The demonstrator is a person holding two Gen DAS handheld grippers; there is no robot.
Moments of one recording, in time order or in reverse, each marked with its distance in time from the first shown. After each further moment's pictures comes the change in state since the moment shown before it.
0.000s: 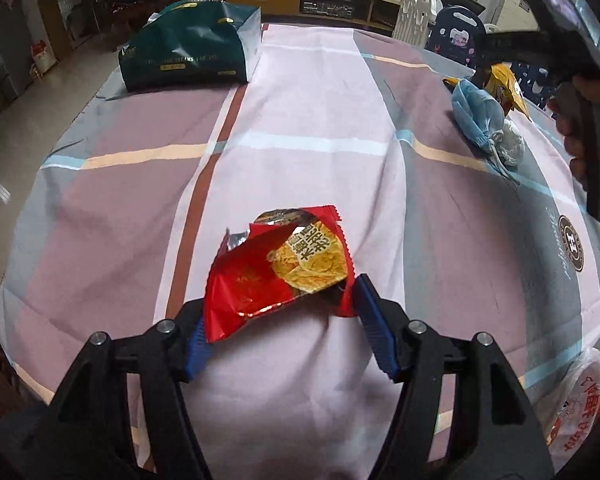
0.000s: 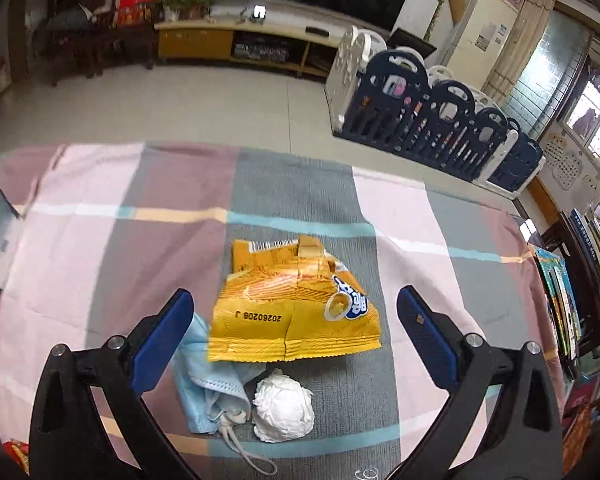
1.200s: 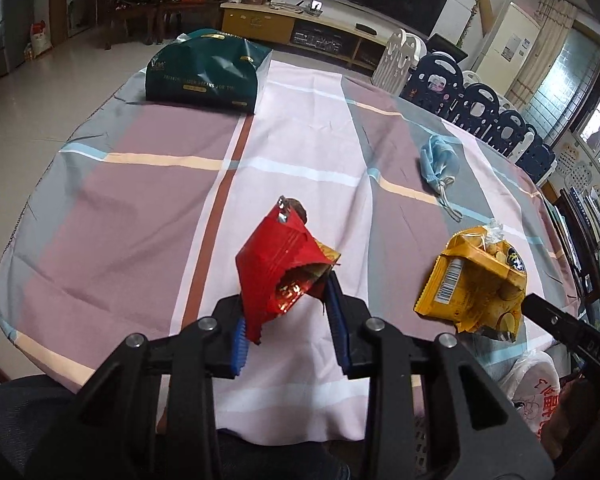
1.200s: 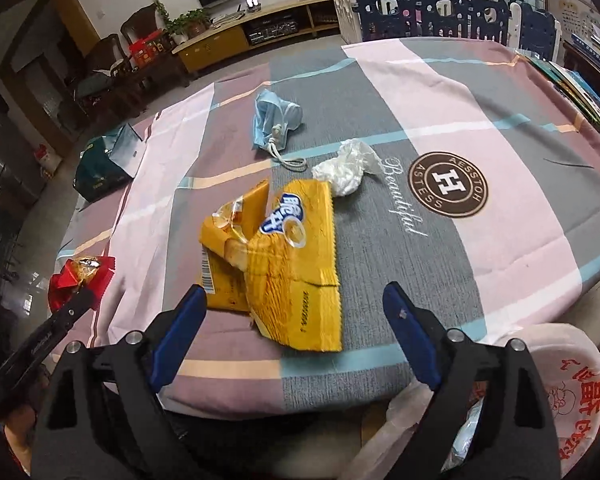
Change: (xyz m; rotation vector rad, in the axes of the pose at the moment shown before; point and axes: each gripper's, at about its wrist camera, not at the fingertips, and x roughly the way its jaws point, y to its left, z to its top) left arm -0.058 0.027 -0.019 -0.071 -0.118 -0.144; right arm -0.142 -0.035 -0.218 0.317 0.075 0.385
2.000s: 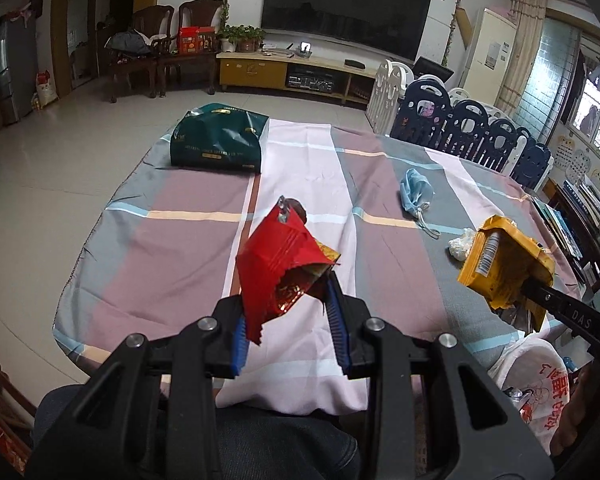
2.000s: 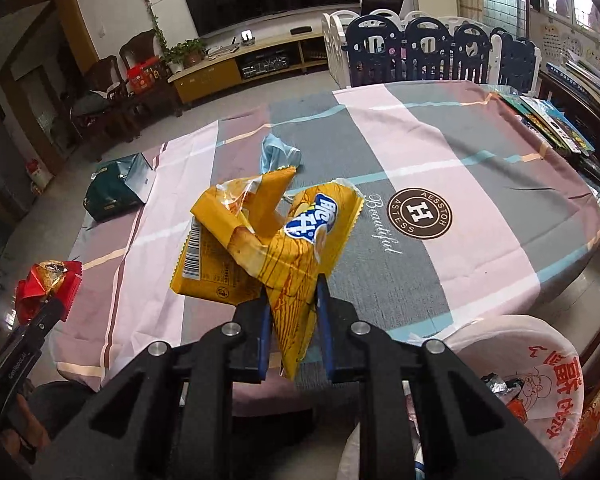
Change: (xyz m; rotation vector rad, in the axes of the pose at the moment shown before) left arm -0.083 -0.007 -0.007 0.093 -0.163 0.048; right arm -0.061 0.019 -0.014 -0.006 -0.141 -0.069
